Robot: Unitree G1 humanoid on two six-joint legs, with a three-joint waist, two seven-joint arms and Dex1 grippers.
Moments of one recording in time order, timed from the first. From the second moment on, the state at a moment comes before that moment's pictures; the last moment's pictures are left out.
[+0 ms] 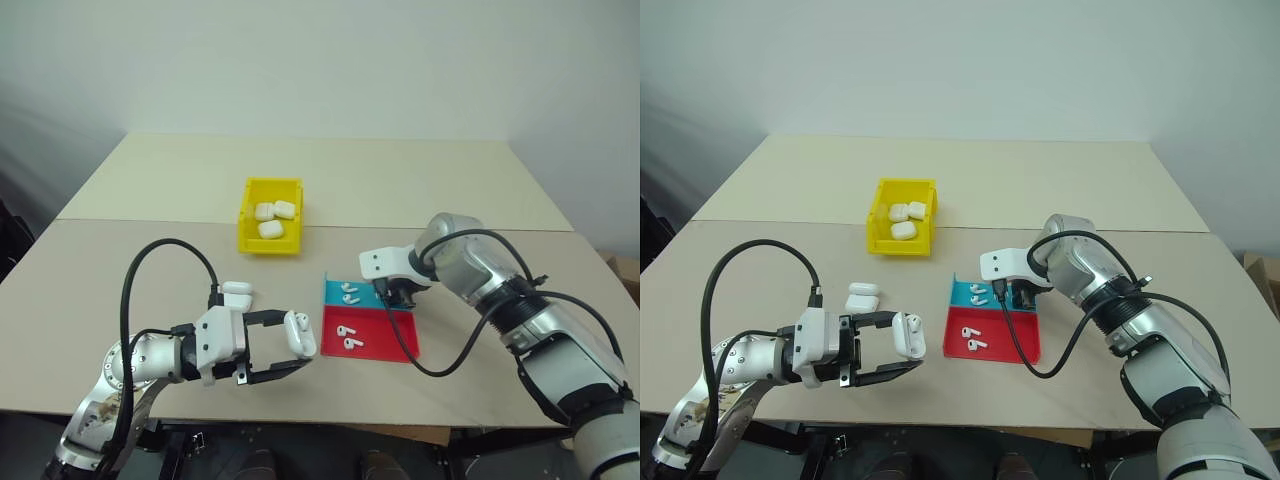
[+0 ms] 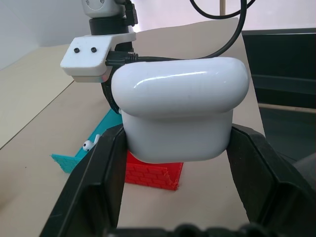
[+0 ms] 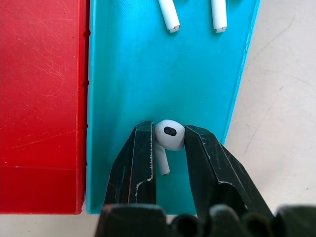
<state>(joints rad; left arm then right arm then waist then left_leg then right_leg) -0.04 0.67 0.00 -0.49 -0.43 0.13 -1.04 -1.05 -0.62 0.66 0.35 -0.38 0.45 1.42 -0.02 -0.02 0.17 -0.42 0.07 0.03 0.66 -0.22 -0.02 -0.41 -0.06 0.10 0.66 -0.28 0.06</state>
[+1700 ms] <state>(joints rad) -0.59 0.46 -0.08 -0.38 -0.65 0.36 -1.00 -0.55 -0.34 -0.42 -0.77 1.08 0.98 0.69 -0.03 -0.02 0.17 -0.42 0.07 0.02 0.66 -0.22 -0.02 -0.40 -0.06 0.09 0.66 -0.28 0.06</state>
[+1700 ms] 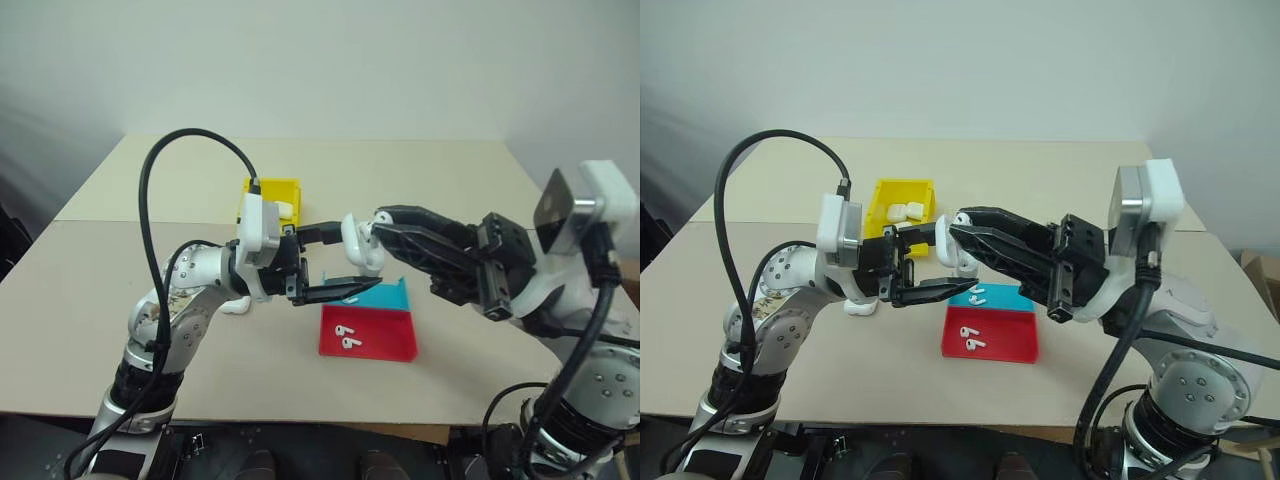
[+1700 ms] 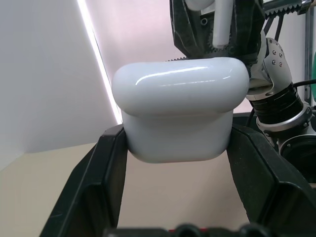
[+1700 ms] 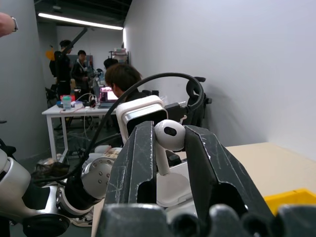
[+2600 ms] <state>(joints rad) -0.58 0.46 -0.08 -0.41 -0.65 0.37 -0.98 -0.39 -0.54 -0.24 -0.73 1.03 0.67 0.71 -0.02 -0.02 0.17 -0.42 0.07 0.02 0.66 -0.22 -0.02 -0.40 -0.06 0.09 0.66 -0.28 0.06</state>
